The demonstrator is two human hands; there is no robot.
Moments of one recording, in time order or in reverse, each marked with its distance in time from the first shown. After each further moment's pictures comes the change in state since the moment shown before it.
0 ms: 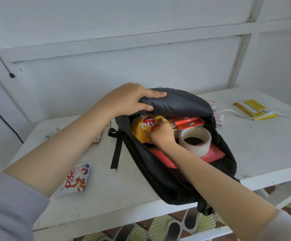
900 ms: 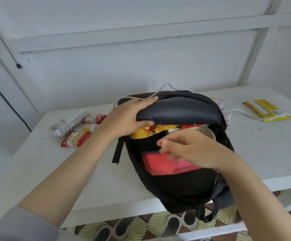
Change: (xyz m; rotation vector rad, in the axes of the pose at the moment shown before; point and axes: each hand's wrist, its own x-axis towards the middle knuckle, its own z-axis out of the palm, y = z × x) left_hand -0.039 -0.006 0.053 -0.085 0.118 -0.201; right_hand -0.073 -0.006 -0.093 -0.182 -0.492 -0.295
